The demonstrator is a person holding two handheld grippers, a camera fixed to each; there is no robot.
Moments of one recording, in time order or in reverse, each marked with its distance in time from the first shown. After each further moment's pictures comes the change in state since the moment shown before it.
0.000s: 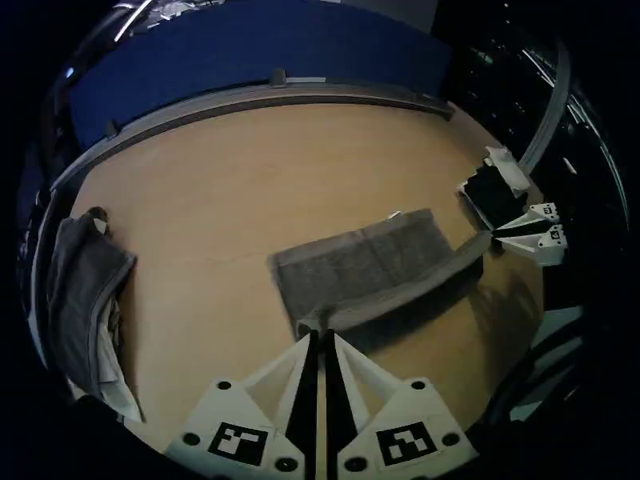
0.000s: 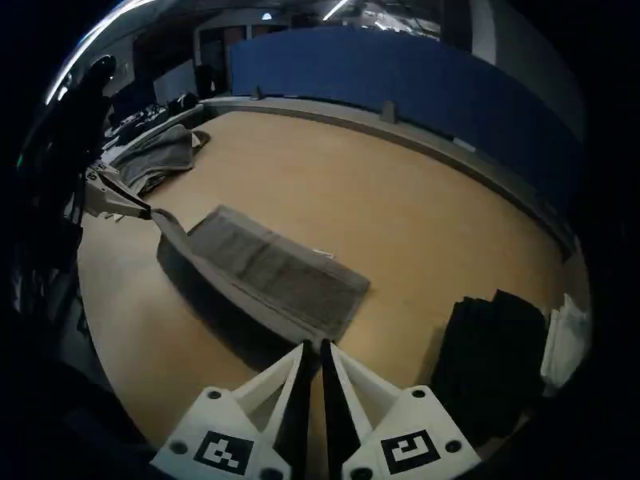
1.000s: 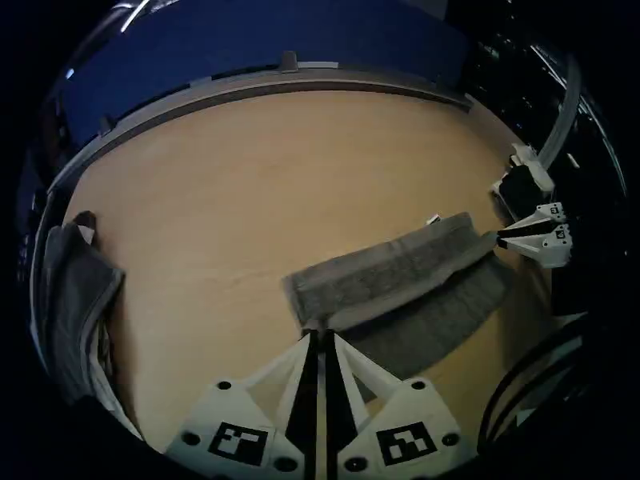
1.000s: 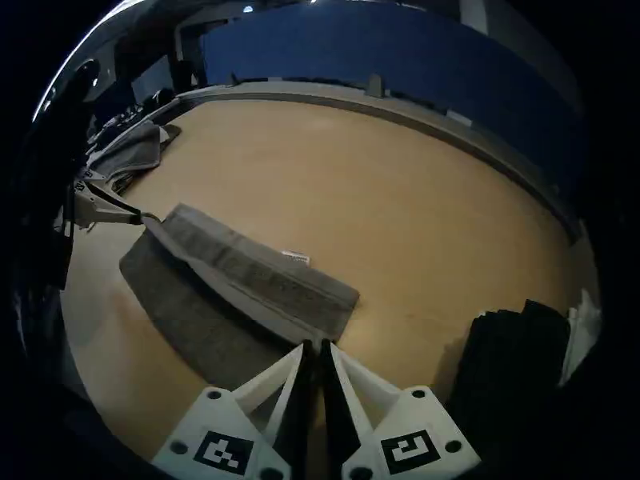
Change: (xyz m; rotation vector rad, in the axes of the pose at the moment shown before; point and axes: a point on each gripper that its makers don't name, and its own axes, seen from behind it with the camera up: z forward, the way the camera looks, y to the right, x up) left arm 0.015 -0.029 0.064 0.043 -0.032 0.002; right arm 0.001 0.029 0.065 -0.027 -0.053 0.058
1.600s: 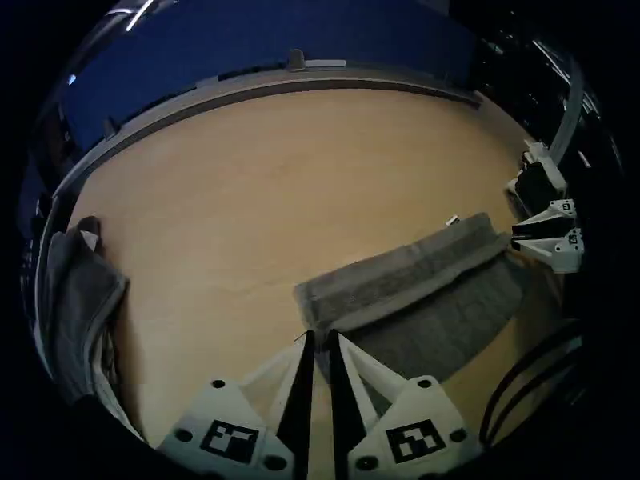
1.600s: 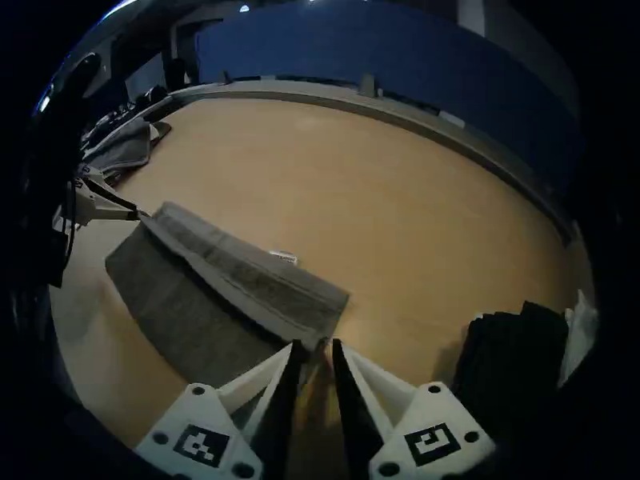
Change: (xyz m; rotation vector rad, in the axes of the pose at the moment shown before) left arm 0.006 -0.016 0.015 0.061 0.011 0.013; right arm 0.001 0.008 0.009 -0.054 0.008 -0.011
